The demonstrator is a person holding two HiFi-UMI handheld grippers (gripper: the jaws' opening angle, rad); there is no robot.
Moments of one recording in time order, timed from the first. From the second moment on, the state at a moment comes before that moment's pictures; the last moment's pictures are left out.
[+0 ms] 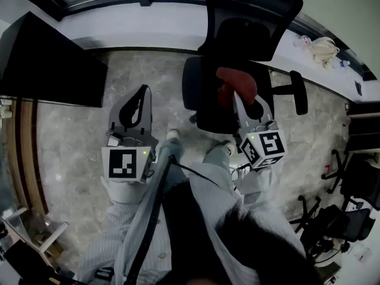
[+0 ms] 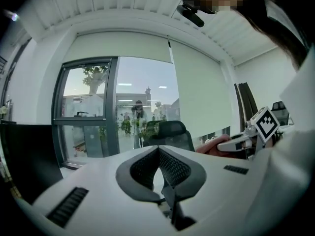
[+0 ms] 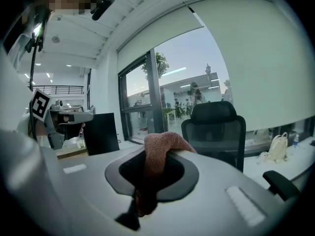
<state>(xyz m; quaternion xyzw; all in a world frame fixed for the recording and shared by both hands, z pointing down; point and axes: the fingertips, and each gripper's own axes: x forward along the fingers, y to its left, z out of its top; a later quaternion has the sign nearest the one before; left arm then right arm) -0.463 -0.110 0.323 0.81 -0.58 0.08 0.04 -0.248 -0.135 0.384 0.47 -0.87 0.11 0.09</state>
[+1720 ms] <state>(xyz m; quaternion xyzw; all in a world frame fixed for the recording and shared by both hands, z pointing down) -0.569 -0.152 0.436 0.76 -0.63 0.09 0.14 -0.363 -0.252 0.668 0.33 -0.82 0.21 0.43</state>
